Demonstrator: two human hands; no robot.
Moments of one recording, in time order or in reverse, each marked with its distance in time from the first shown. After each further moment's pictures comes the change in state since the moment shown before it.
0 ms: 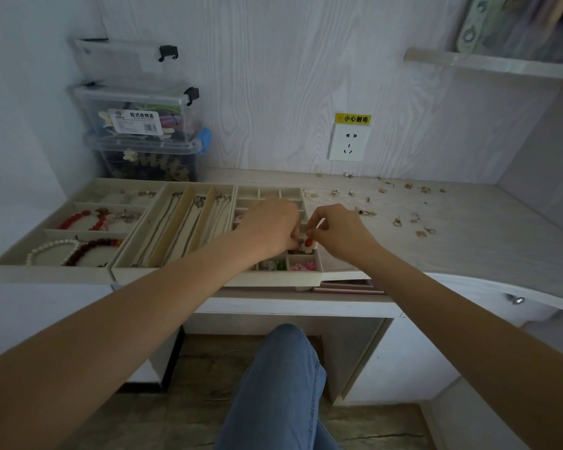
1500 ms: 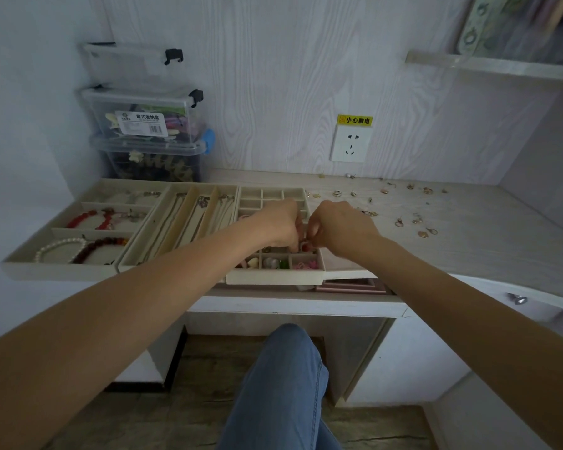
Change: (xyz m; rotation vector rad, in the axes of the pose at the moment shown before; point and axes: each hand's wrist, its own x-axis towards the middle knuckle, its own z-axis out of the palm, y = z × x) left_hand 0.008 0.009 -0.012 -0.288 -0.282 -0.281; right_hand -0.006 -0.025 -0.013 -0.327 -0.121 0.039
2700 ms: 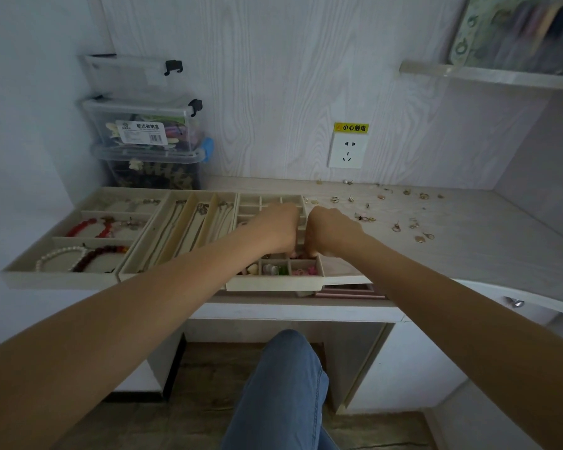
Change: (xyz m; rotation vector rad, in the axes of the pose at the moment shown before) left_hand 0.006 -0.004 0.002 0.179 0.118 0.080; right_hand 0.015 -0.013 0.003 -0.075 -0.091 0.144
